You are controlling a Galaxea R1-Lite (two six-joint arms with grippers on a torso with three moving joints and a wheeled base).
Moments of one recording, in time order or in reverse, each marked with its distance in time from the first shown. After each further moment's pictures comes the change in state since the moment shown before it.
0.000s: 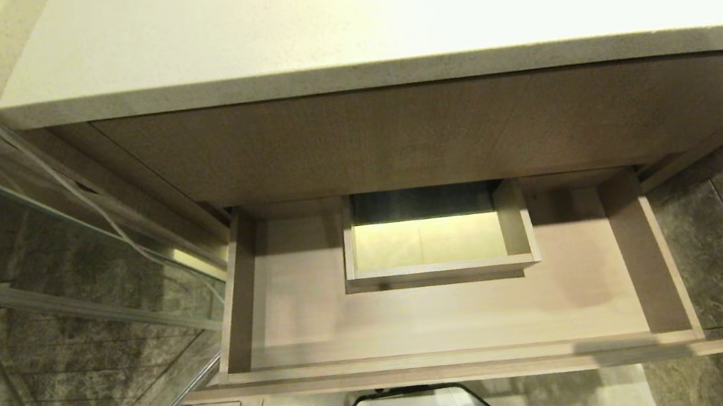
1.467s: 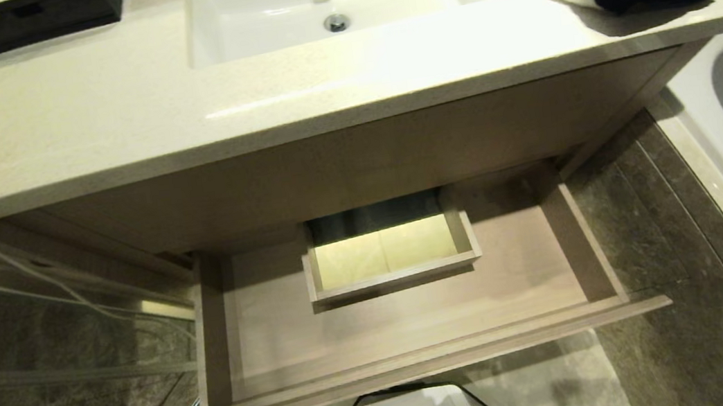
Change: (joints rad) left arm 0.000 0.000 0.000 0.000 0.000 0.000; right arm 0.001 -0.025 0.024 0.008 0.000 0.002
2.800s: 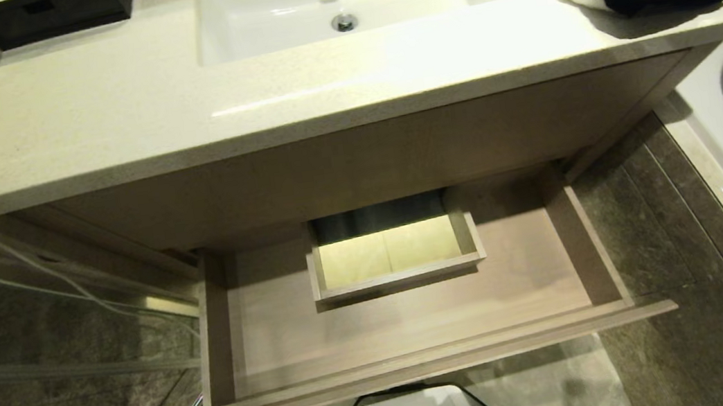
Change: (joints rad) left arm 0.000 0.000 0.000 0.001 0.000 0.000; right arm 0.001 -0.015 0.022 0.008 -0.108 0.001
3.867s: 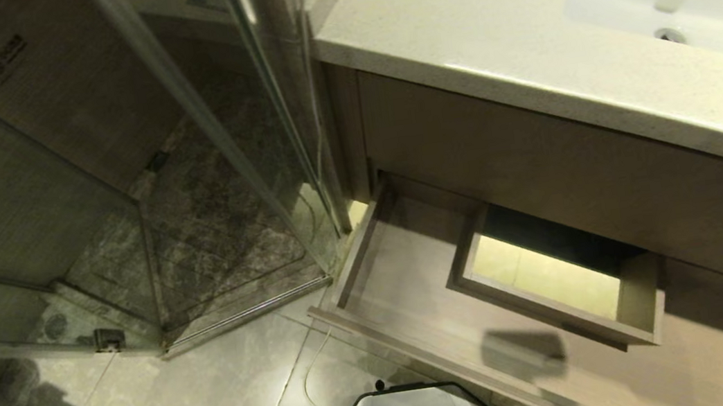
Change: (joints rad) left arm 0.000 0.000 0.000 0.001 0.000 0.000; right arm 0.000 -0.008 0.022 -0.005 0.000 0.005
